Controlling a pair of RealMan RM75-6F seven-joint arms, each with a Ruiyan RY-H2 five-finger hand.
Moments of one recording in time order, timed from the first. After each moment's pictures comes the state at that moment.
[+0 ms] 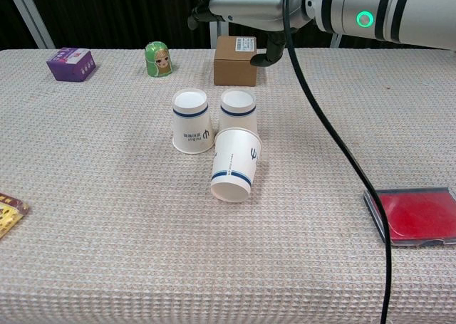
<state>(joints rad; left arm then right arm) 0.05 -1.29 0.03 -1.58 1.57 1.59 0.19 1.00 -1.44 0.31 -1.59 -1.26 0.73 -0.99</state>
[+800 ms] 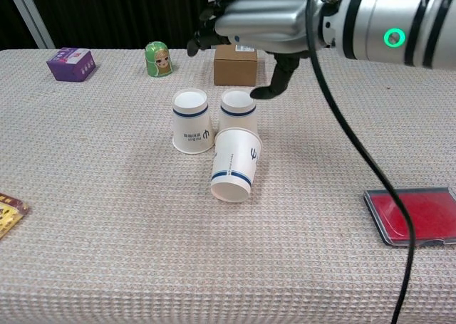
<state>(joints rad) 0.06 -1.31 0.03 -1.57 1.56 1.59 0.17 0.98 -1.35 0.17 -1.75 -1.29 0.79 -0.73</state>
